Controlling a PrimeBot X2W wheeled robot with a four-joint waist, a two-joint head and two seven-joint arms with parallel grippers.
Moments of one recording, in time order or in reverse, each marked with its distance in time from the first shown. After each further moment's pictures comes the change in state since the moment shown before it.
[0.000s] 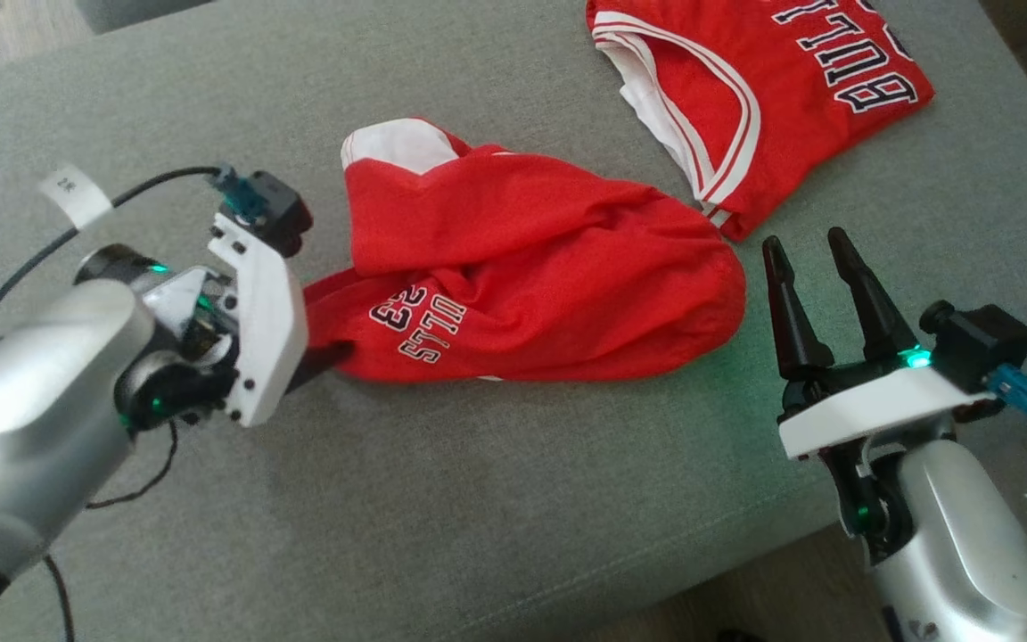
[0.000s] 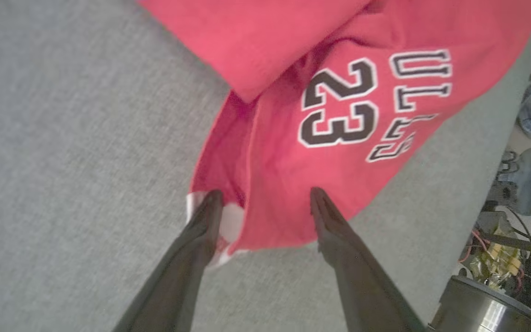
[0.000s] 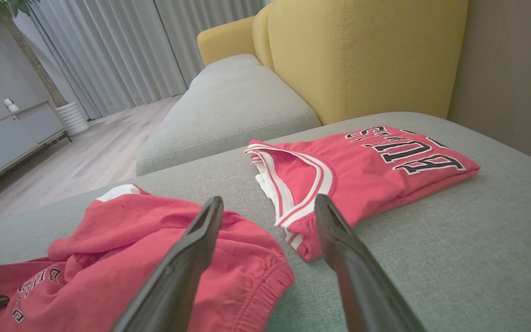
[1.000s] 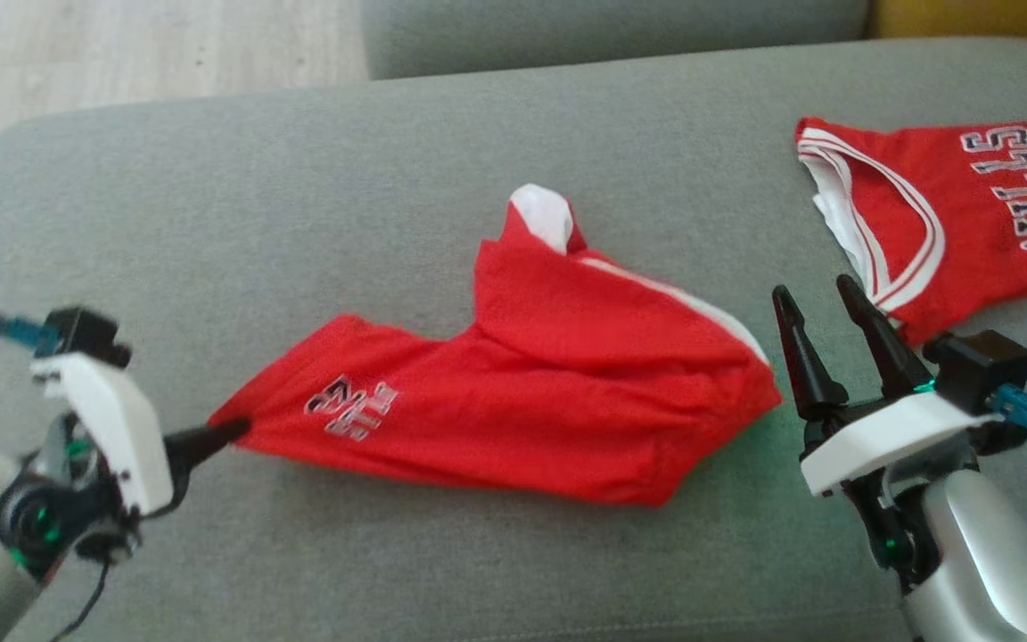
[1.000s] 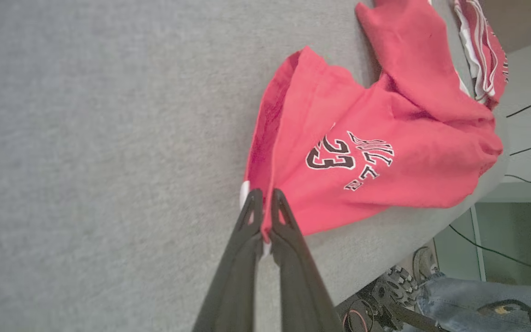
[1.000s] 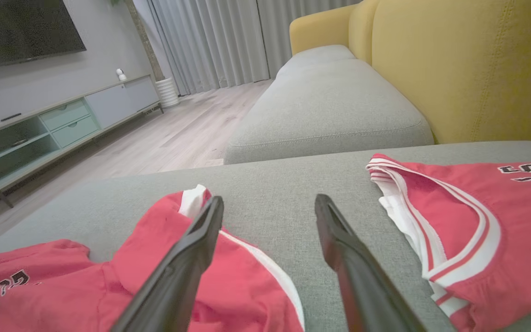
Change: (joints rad) left arm 0.307 0.129 0.125 0.091 -0.481 0.001 -0.245; right arm 0.054 -0.063 0.015 0.007 0.000 0.000 0.068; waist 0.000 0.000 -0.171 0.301
